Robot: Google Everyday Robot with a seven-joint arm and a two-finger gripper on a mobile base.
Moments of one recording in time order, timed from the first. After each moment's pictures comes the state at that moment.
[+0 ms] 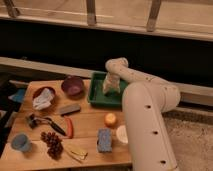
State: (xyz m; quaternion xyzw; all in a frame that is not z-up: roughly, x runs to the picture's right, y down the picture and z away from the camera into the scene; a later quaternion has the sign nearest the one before) arm 0.049 0.016 0.997 -0.28 0.14 0.67 0.68
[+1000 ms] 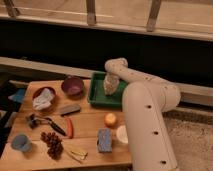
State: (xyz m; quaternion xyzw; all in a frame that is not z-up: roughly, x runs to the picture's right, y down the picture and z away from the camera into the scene) arm 0.042 0.022 0.994 -0.28 0.14 0.66 0.68
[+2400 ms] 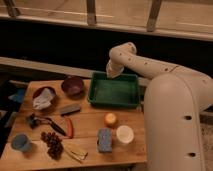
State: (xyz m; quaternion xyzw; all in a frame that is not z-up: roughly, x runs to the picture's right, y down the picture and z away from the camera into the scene) arm 0.066 -0.095 0.891 -0.16 0.04 0.72 0.68
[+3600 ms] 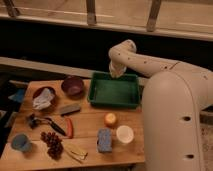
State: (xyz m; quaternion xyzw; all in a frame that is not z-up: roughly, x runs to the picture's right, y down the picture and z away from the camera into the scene) arm 0.084 -0.083 0.892 -0.14 0.10 0.71 0.68
